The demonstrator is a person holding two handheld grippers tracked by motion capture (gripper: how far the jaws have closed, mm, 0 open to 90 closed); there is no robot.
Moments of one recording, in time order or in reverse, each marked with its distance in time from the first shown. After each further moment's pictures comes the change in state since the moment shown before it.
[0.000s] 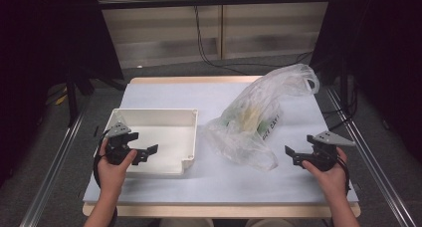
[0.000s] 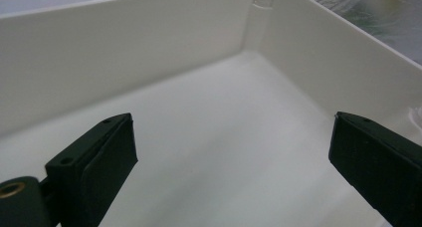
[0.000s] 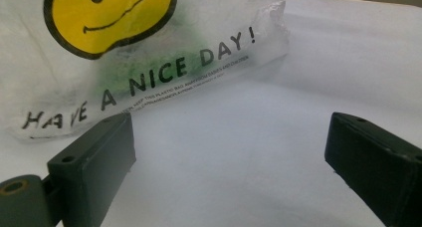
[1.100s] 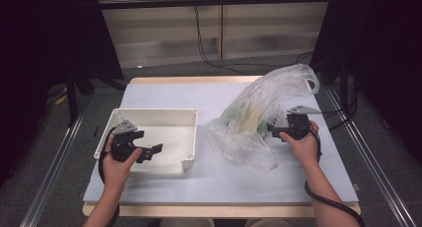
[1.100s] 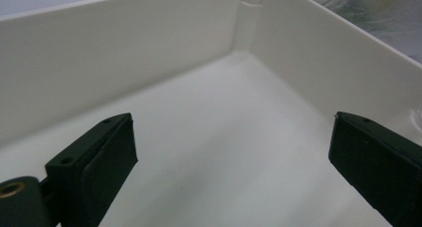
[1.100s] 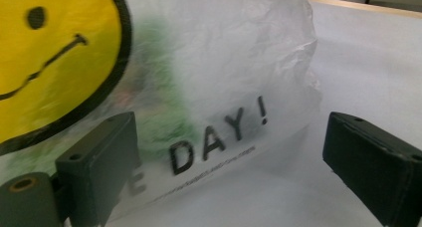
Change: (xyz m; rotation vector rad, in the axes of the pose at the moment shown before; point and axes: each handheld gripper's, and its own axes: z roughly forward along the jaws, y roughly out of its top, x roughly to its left) left arm 0.002 0.006 0.014 0.020 -0.037 0.035; right arm -0.009 0.046 0.097 0.063 -0.006 -0.005
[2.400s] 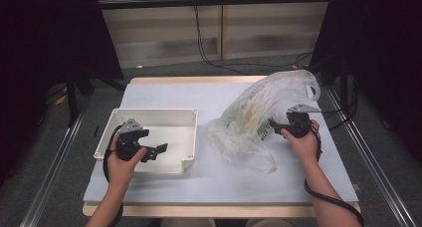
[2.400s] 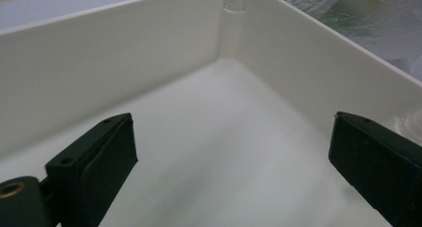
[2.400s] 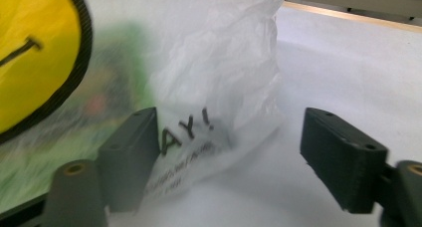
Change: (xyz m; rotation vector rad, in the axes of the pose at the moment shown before) left arm -0.011 0.007 0.007 0.009 -0.013 0.036; right arm -0.006 0.001 0.003 -0.019 -0.045 -0.021
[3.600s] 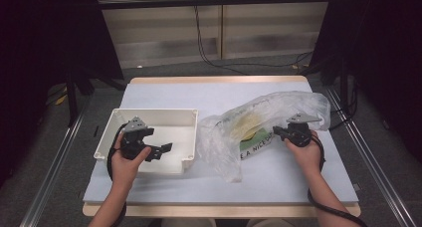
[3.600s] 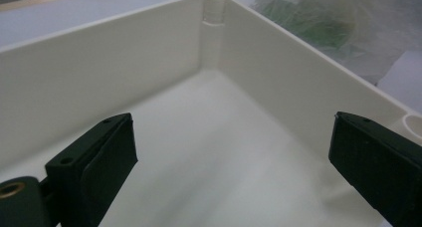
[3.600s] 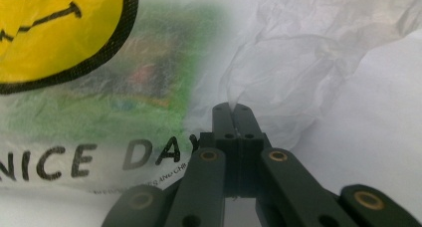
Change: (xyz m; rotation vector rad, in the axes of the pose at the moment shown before) left arm -0.013 0.012 0.005 -0.007 -0.036 0.025; right arm 0.018 -0.018 -0.023 0.050 0.123 -0.068
